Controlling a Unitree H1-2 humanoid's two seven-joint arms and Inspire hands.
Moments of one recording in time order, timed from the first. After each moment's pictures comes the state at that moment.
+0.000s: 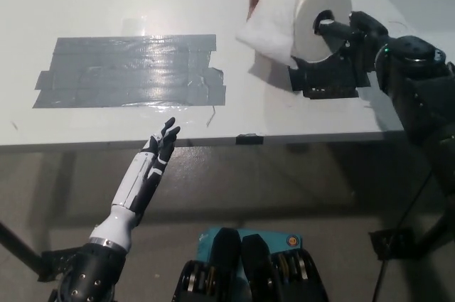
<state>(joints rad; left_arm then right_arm) -0.21 0.14 -0.10 -0.01 0.14 0.02 -0.08 -1.13 -0.23 0.18 1.05 0.26 0.33 0.04</state>
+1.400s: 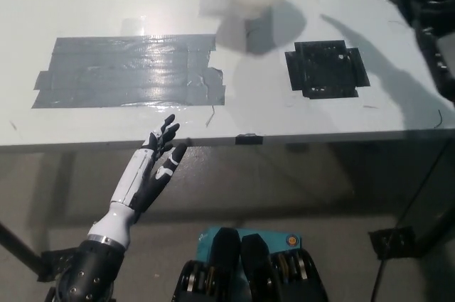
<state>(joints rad) -0.22 0.15 -0.11 -0.03 0.16 0.04 -0.08 -1.18 -0.33 0.20 0.68 0.00 0.34 0.31</state>
